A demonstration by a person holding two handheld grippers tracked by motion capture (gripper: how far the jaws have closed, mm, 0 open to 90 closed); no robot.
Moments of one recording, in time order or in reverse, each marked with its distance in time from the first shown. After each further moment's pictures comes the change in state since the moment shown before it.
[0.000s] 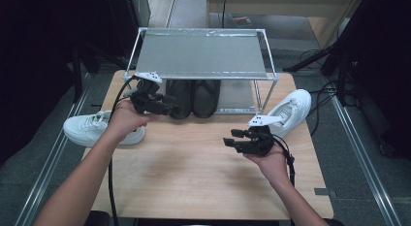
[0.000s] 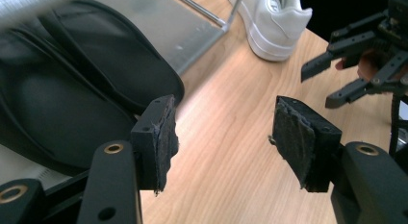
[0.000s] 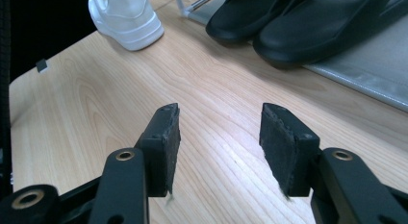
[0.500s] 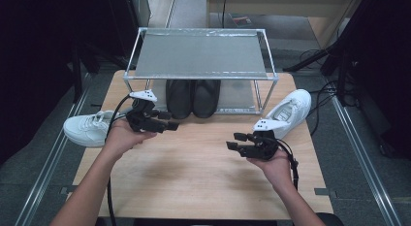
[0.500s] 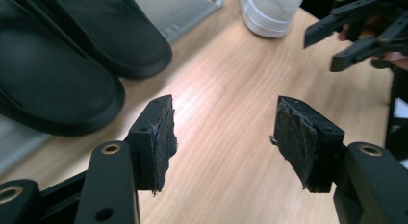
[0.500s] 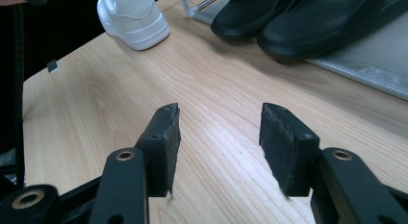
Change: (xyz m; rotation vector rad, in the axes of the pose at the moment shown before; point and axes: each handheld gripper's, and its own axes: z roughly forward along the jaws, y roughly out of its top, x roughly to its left) left arm -0.012 -0.047 -0.001 -0.019 -0.014 -0.038; right arm 0.000 -0.011 -0.009 -0.022 0.023 0.007
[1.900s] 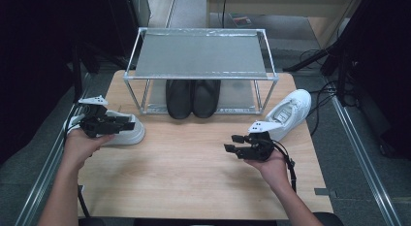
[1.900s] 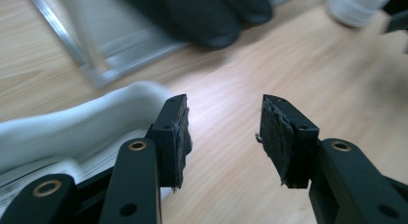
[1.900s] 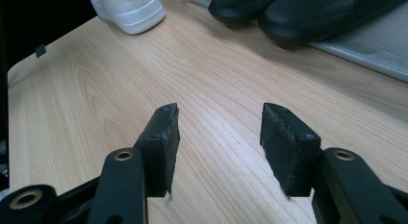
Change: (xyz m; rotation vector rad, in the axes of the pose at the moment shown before) left arm 0.069 -0.072 -0.079 -0.011 0.205 -0.181; right arm -0.004 -0.008 0.014 0.041 -0.006 -0.016
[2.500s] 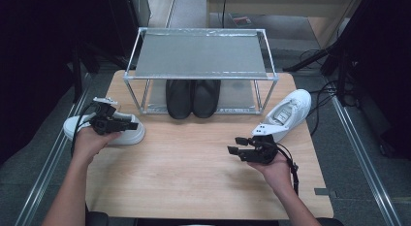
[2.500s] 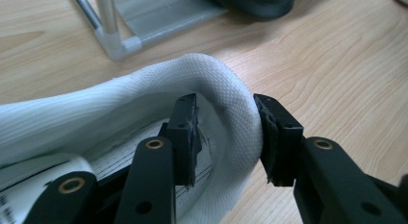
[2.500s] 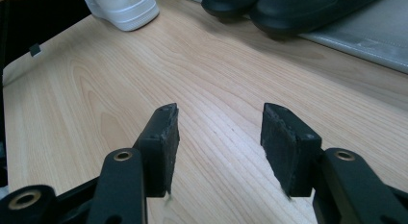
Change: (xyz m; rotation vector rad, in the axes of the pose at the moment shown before) left arm 0.023 -0.001 0.042 0.098 0.010 -0.053; right arm 0.001 -0.009 -0.009 -0.003 -0.026 0.020
